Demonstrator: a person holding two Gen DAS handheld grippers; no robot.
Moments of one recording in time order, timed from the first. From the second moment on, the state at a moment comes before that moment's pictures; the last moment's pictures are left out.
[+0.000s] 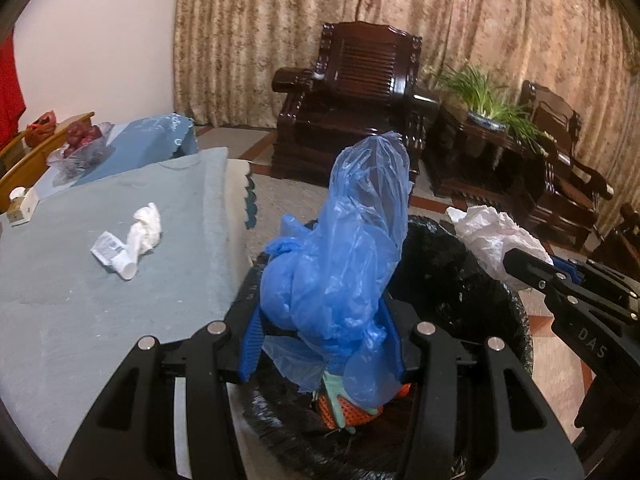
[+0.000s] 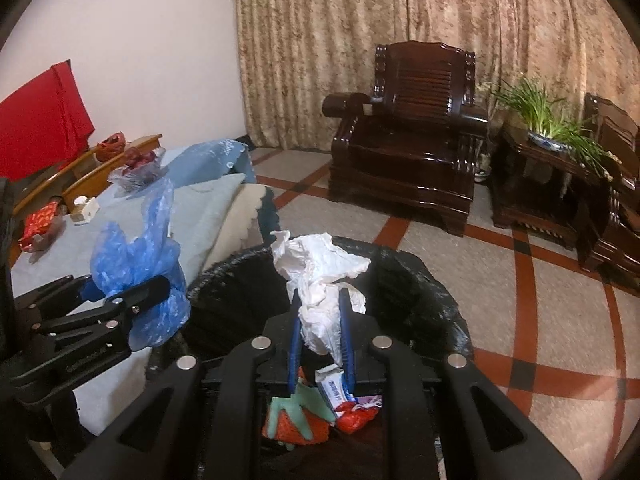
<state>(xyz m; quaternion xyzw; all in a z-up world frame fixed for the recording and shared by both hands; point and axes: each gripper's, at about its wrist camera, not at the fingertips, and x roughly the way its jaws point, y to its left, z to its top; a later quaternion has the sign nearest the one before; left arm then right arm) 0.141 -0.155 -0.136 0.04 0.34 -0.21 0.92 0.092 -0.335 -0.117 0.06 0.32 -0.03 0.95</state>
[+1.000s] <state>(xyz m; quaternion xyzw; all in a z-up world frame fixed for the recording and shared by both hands) 0.152 -0.140 -0.143 0.01 0.35 -0.22 0.91 0.089 -0.363 -0.138 0.07 0.33 -0.08 0.94</state>
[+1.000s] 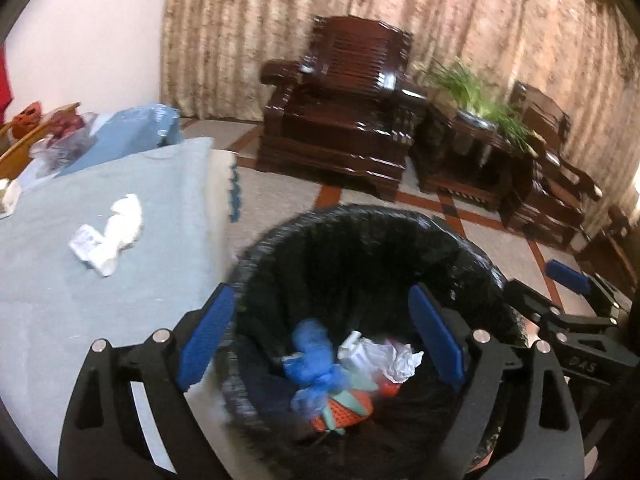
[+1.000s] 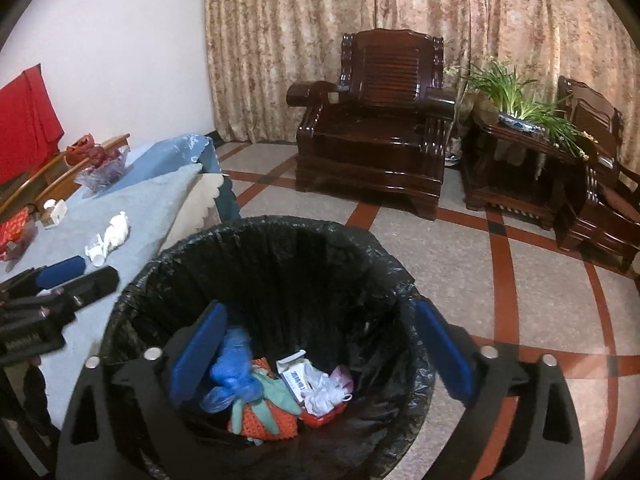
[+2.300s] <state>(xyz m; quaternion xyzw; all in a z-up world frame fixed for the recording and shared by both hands) 0.212 0.138 -0.146 -0.04 0.33 0.03 0.94 0.239 -0.114 -0.148 0.01 0.32 0.10 0.94</state>
